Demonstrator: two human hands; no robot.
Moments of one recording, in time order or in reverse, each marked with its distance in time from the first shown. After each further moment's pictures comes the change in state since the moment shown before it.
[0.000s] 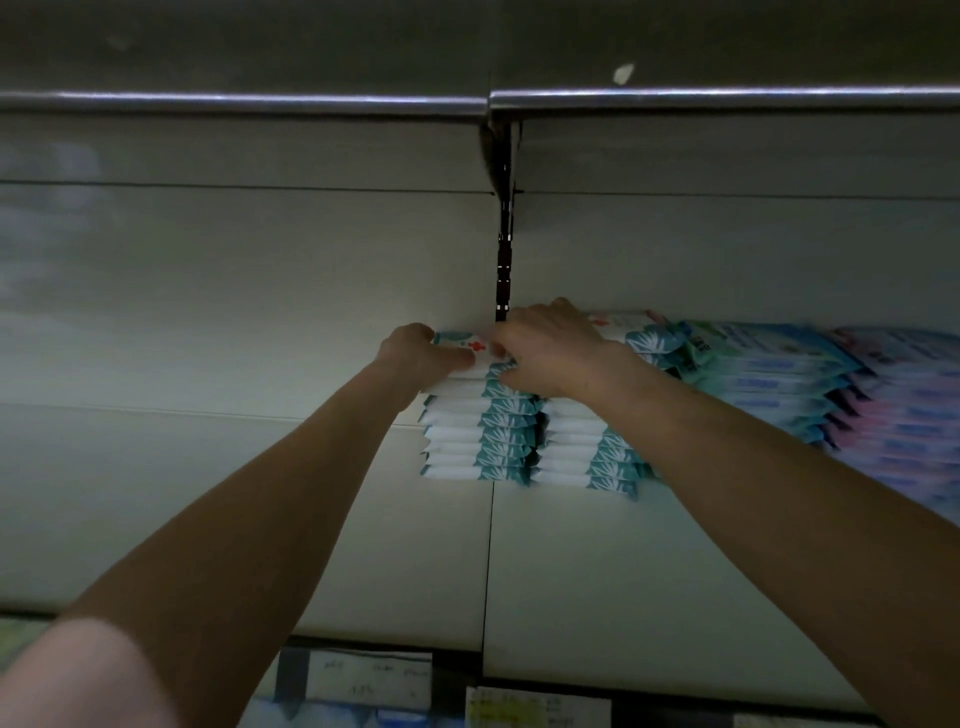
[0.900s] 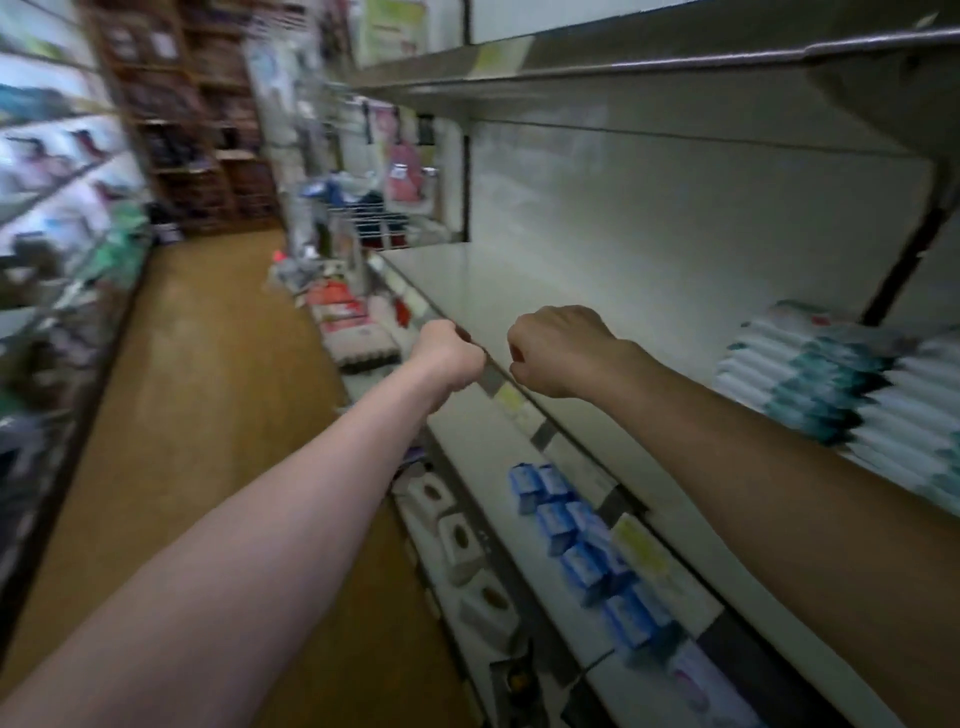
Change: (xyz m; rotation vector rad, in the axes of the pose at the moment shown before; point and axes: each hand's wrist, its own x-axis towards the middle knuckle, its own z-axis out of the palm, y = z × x) left_hand -0.264 -0.076 -0.060 -0.051 0.792 -0.591; right_hand -0.091 -0.198 -0.064 0.200 0.123 -0.809
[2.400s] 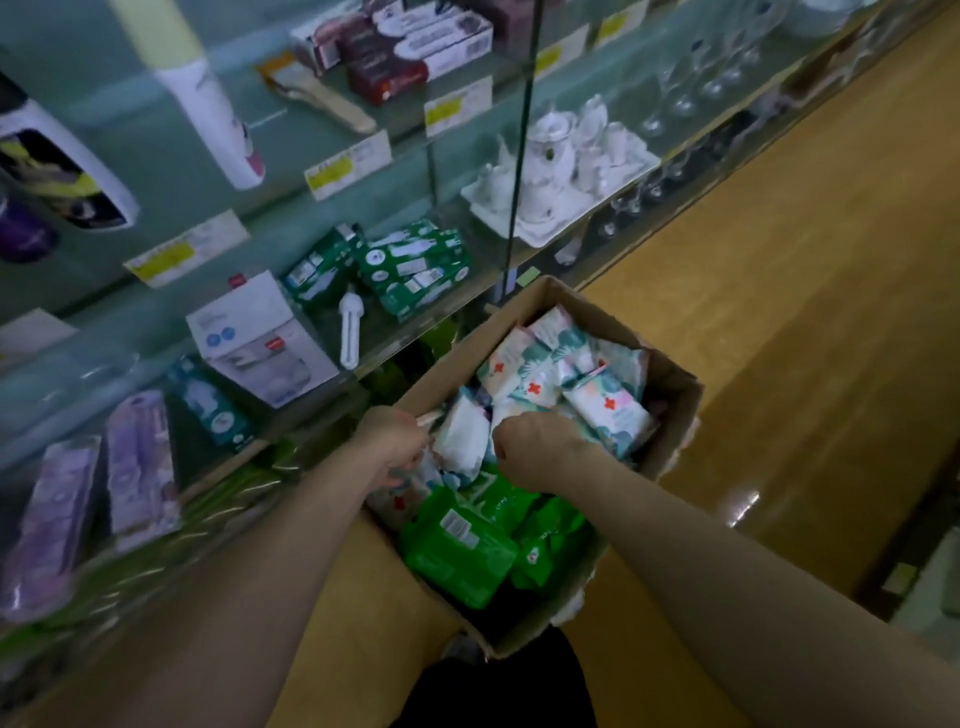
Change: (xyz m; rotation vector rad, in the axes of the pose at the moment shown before) left_hand -0.459 -0.607 -0.308 -0.667 0.737 -1.391; right_hand -0.174 -0.765 0.143 -0.121 -0.556 -1.466
